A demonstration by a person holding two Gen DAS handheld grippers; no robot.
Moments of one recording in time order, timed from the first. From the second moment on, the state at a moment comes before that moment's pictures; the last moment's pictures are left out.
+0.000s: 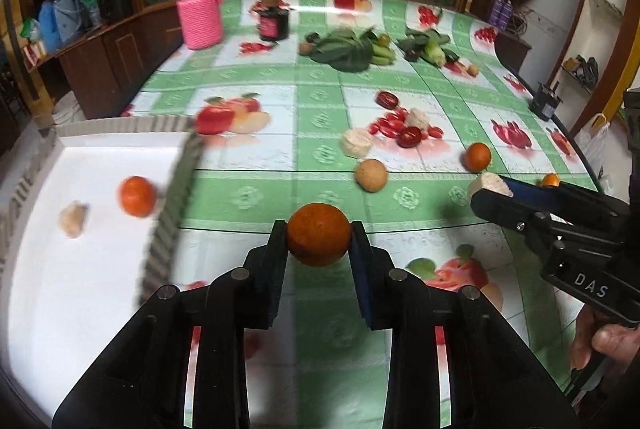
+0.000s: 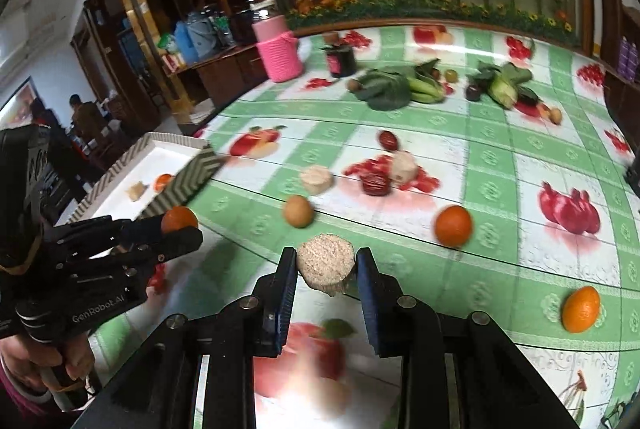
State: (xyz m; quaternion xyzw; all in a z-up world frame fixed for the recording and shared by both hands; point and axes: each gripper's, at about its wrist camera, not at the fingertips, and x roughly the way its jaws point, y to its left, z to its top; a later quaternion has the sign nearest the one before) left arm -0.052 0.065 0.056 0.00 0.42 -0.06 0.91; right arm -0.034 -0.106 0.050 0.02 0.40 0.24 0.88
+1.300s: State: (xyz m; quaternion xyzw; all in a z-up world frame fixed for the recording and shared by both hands) left arm -0.090 0.233 0.073 -0.01 0.39 0.11 0.91; right arm -0.052 0.071 0.077 -0.06 0.37 0.39 0.84
